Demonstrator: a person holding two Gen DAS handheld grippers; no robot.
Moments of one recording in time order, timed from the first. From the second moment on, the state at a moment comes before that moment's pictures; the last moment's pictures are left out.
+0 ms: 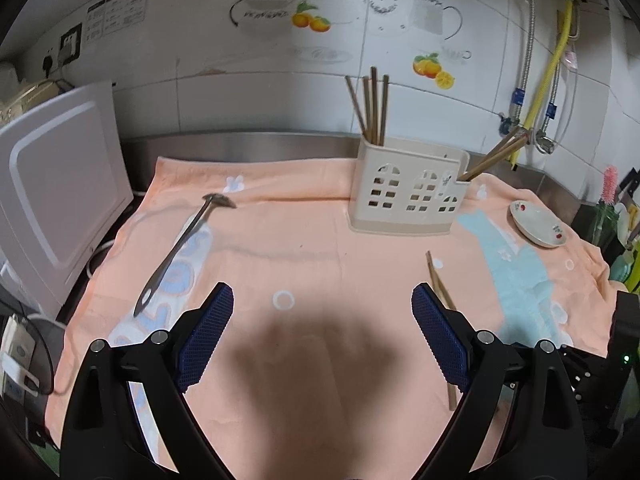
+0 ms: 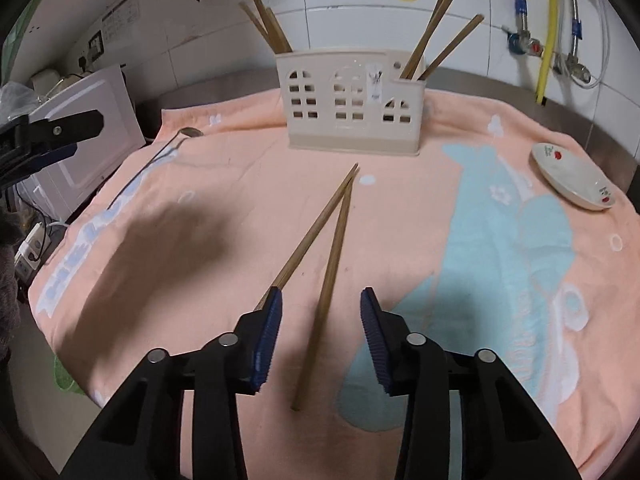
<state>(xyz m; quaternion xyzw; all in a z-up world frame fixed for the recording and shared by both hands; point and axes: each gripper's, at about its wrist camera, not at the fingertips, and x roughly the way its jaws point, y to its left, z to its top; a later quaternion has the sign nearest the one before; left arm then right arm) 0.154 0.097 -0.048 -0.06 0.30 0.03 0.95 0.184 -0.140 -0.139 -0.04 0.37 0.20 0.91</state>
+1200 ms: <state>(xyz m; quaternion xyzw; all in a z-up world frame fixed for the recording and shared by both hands) 0.163 0.095 -0.084 -0.08 0.35 0.02 0.93 0.208 -0.131 -0.168 -0.02 0.40 0.17 0.90</state>
